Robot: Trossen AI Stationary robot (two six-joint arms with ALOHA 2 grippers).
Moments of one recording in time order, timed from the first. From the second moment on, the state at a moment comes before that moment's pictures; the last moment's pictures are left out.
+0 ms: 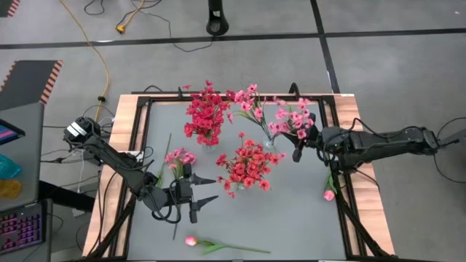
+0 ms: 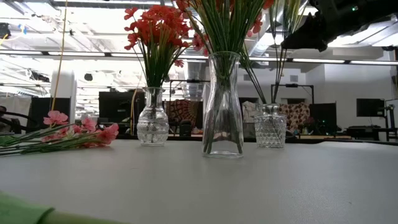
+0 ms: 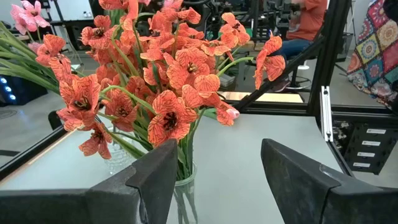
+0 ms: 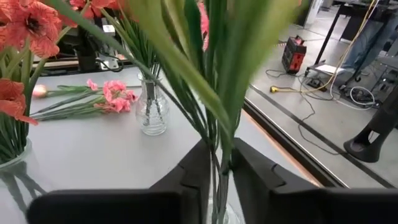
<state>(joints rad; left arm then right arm) -0.65 1.37 0.79 0.41 -0.84 -0.12 0.04 0.69 0.52 -0.09 0.50 0.05</state>
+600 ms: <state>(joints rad) -0.65 1.37 0.79 0.41 -0.84 -0.12 0.04 0.69 0.57 -0.36 0.50 0.11</state>
